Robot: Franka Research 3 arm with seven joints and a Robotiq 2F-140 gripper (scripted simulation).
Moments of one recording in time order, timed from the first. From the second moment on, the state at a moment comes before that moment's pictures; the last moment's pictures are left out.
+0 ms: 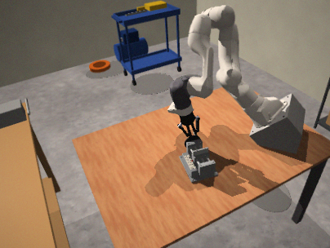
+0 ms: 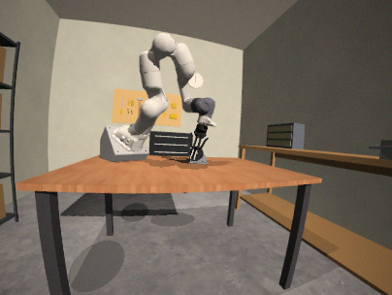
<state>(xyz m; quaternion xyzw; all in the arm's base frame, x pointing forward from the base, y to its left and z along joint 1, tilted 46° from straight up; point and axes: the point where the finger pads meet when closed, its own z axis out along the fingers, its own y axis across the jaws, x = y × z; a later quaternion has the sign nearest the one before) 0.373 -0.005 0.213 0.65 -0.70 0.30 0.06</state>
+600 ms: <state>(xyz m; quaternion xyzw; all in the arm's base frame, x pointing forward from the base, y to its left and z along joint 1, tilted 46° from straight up) 0.351 0.012 0.235 0.64 -0.70 0.30 0.06</state>
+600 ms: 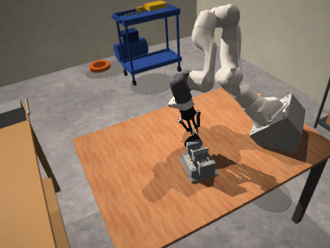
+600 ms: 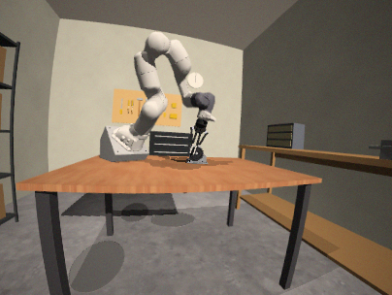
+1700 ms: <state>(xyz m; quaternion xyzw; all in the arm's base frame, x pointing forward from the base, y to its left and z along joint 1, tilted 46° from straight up) 0.397 0.023 0.272 0.64 -0.70 0.30 0.06</state>
